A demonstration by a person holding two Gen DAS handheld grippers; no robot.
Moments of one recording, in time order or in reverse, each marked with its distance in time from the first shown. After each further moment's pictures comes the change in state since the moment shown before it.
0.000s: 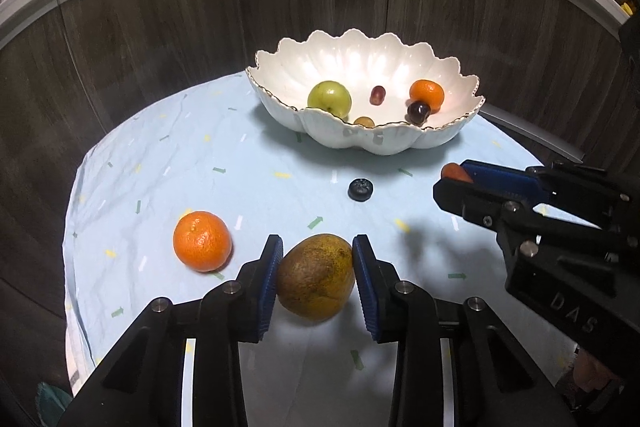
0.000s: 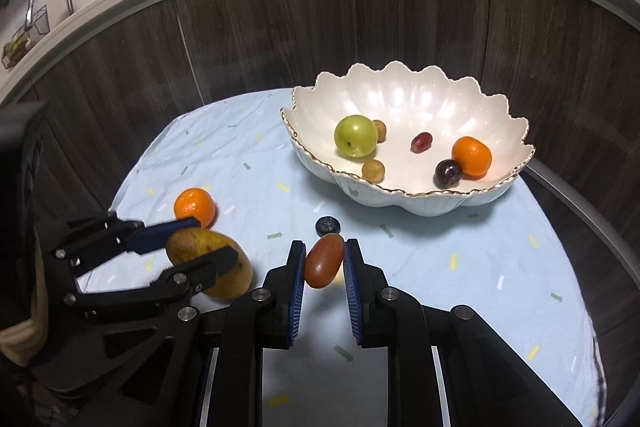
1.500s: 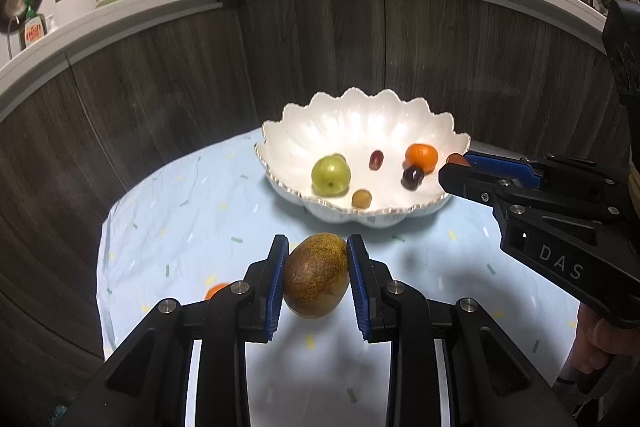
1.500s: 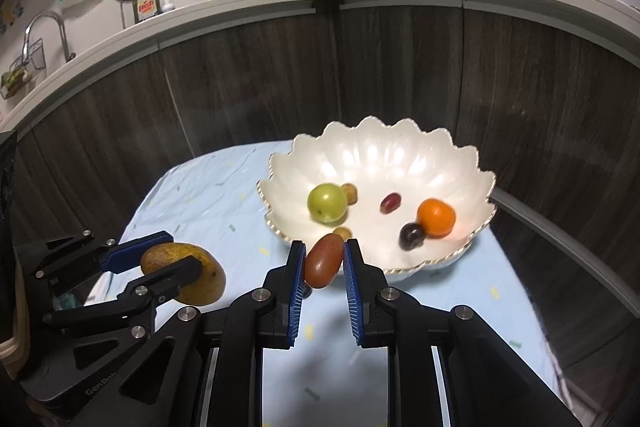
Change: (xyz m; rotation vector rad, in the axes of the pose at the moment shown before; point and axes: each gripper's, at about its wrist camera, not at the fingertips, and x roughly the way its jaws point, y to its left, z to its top) left arm -0.036 -0.010 0.049 0.041 -0.123 0.052; right arm -0.028 -0.032 0.045 0.033 -0.125 -0.019
